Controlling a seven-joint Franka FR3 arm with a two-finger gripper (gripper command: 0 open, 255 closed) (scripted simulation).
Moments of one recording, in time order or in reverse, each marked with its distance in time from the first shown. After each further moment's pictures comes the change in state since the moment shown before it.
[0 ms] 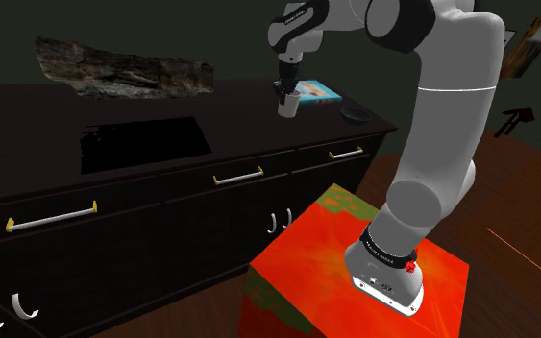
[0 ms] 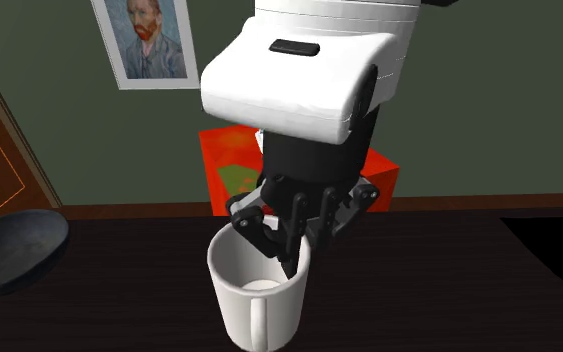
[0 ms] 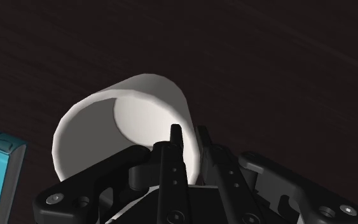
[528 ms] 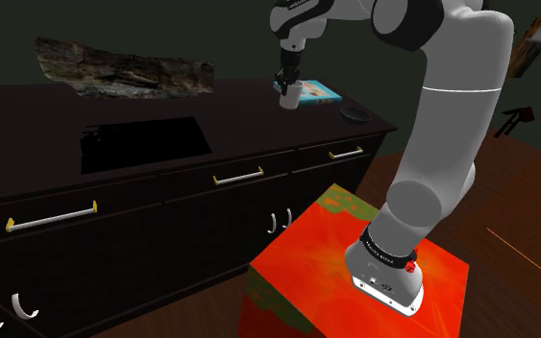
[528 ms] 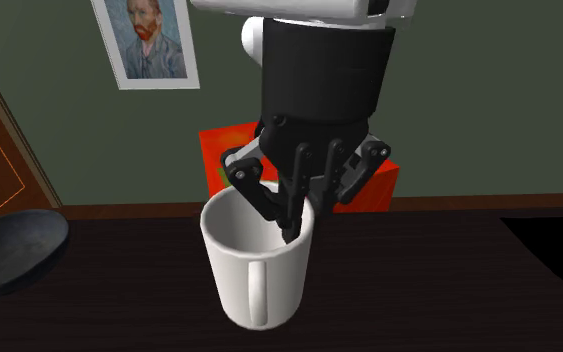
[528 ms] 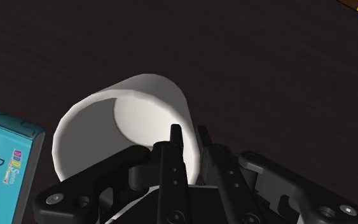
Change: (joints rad) arm 0.004 -0.037 -0.004 0.055 -0.011 -0.090 0.004
